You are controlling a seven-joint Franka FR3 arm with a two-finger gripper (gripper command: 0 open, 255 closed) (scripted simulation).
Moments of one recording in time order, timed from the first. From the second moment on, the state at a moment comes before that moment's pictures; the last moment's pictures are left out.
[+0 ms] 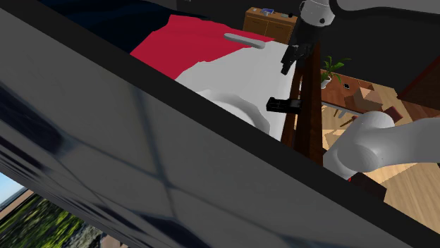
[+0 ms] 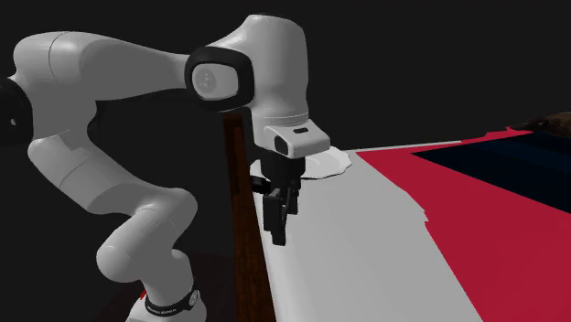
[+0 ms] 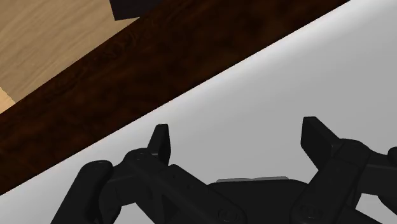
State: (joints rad) arm -0.02 -0.82 -0.03 -2.44 -0.07 1.68 0.04
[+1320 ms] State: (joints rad) arm 0.22 -1.01 0.19 -2.50 0.17 1.56 0.08
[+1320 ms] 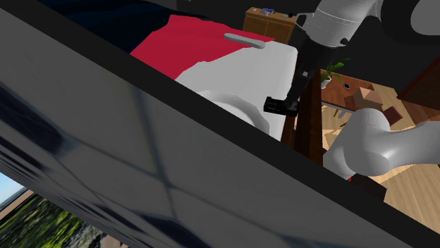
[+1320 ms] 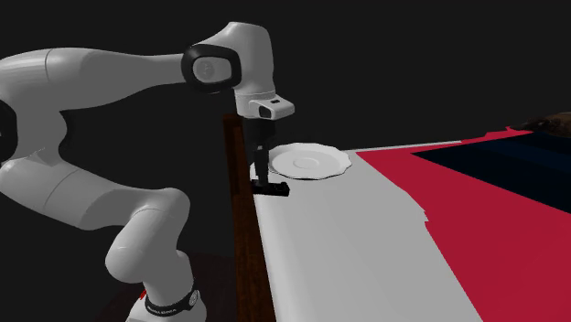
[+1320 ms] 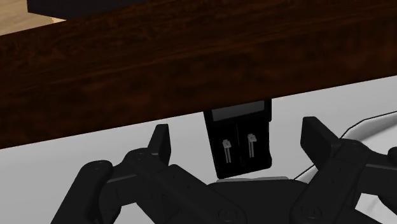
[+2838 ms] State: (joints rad) arm 0.23 -1.02 0.20 -2.56 0.18 1.61 0.08
